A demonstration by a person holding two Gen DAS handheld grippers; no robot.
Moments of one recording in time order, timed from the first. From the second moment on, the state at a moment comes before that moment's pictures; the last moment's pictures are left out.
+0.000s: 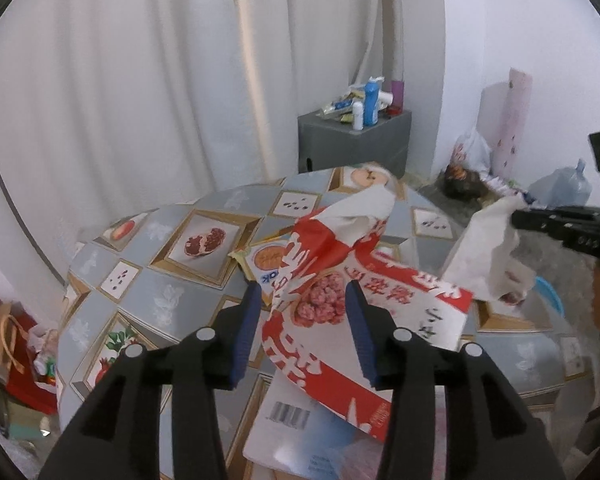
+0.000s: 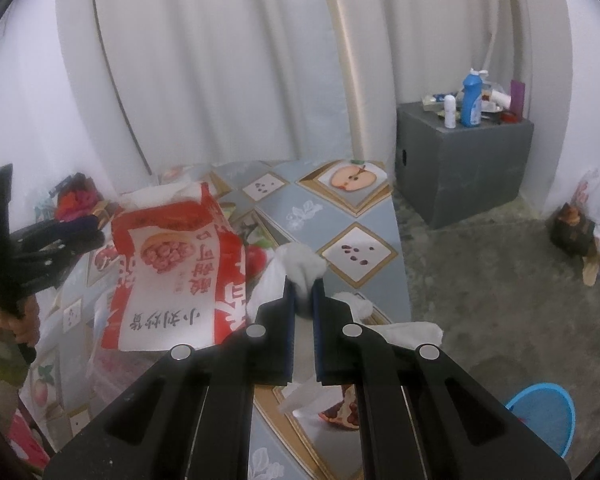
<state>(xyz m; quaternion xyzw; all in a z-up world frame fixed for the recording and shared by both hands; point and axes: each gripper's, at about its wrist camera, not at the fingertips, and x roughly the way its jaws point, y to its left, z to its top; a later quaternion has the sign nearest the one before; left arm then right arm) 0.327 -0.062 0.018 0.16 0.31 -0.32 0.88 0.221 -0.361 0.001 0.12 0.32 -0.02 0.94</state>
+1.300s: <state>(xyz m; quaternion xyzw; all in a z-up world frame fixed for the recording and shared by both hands) 0.319 -0.063 0.036 0.17 0.27 -0.32 0.89 0.216 -0.358 0.013 0.12 0.31 -0.03 0.94</state>
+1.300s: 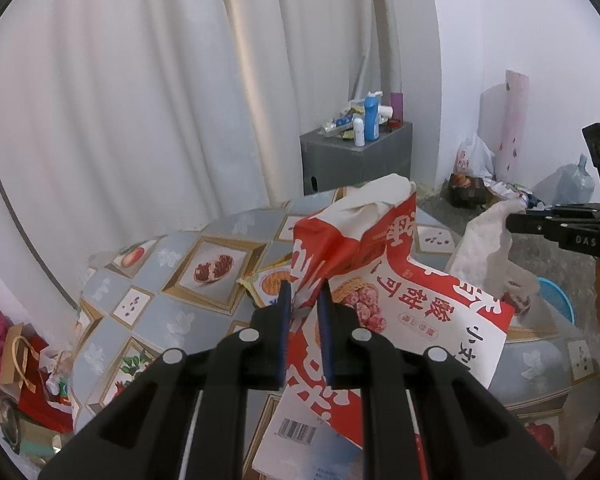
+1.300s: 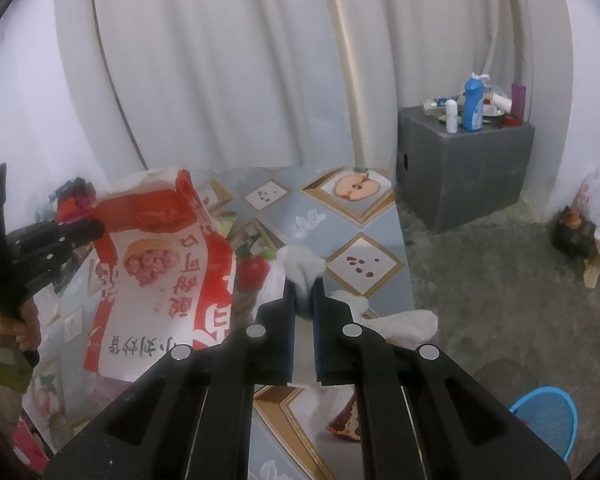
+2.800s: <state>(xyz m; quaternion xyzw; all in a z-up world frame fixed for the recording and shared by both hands) 0.129 -0.397 0.044 0.32 0.23 -0.57 0.73 -0.033 -0.553 -0.024 0.24 0.26 -0.33 0.87</state>
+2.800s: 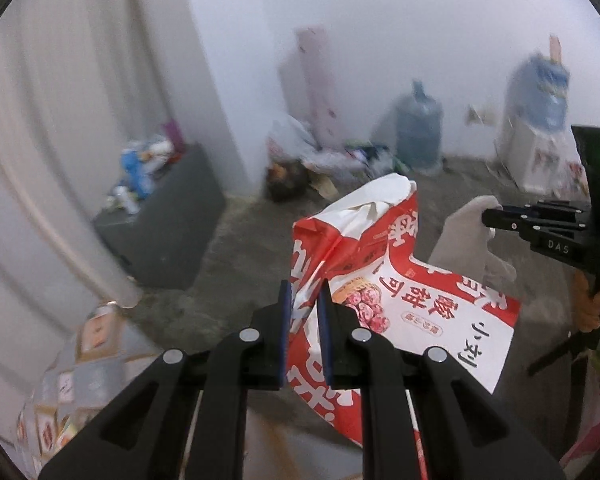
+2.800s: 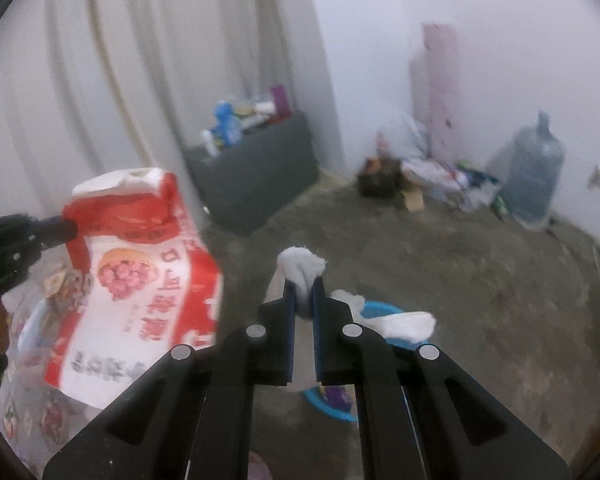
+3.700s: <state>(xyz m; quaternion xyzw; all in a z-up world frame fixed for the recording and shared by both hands) 0.119 -0.526 -0.048 0.32 0.35 -0.56 0.68 -0.061 -0.609 -0.131 0.35 0.33 -0.41 0.78</state>
